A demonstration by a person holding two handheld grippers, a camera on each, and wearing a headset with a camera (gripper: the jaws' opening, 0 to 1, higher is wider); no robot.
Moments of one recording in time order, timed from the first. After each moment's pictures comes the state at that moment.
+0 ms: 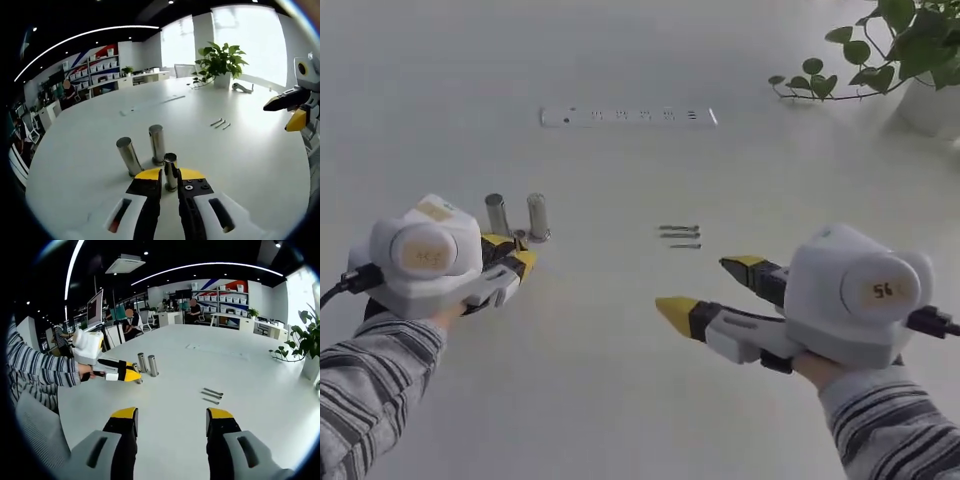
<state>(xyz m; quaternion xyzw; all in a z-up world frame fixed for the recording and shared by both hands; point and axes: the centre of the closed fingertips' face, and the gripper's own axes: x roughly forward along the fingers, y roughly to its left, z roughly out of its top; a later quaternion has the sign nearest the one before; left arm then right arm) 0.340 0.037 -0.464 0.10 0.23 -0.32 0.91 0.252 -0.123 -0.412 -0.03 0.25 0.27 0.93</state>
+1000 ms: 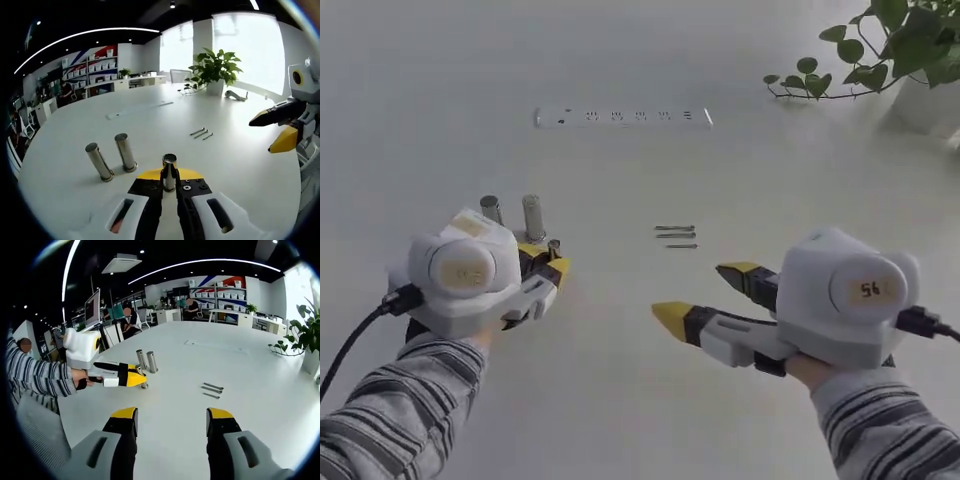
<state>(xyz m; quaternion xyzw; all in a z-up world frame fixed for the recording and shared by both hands) 0.311 -0.015 -0.456 0.07 0.22 -0.33 0.91 0.248 -0.125 -0.420 -0.02 0.27 0.27 0.93</state>
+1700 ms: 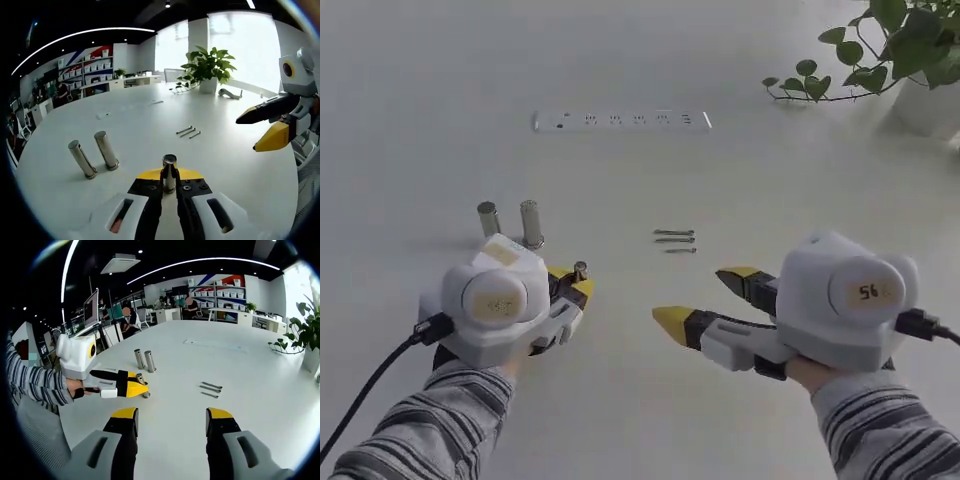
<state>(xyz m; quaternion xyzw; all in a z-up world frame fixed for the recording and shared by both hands) 0.300 -0.035 -0.461 0.07 0.22 -0.35 0.91 0.253 -0.129 -0.422 -0.02 0.27 0.27 0.93</state>
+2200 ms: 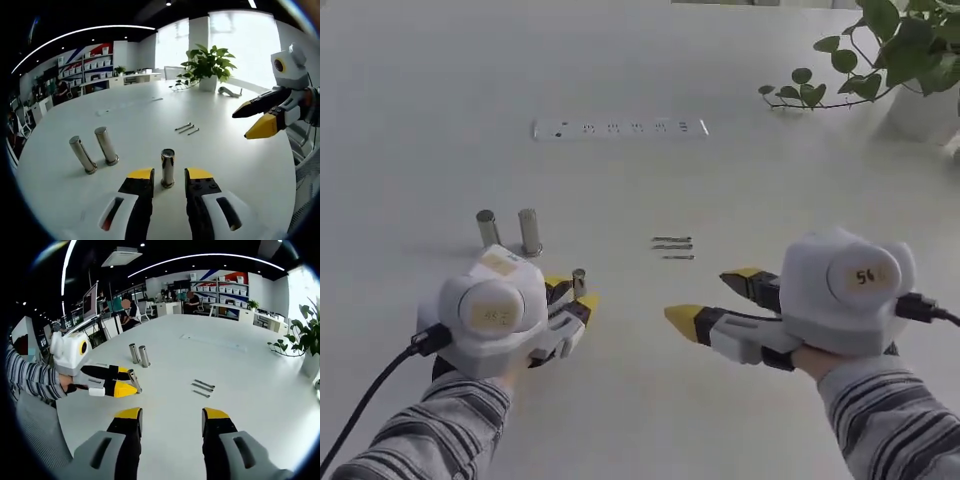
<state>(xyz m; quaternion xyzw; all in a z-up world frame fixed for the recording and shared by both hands) 0.293 -0.030 -0.463 0.07 0.24 -0.35 0.90 0.265 -0.147 -0.423 -0.05 0.30 0.27 0.91</state>
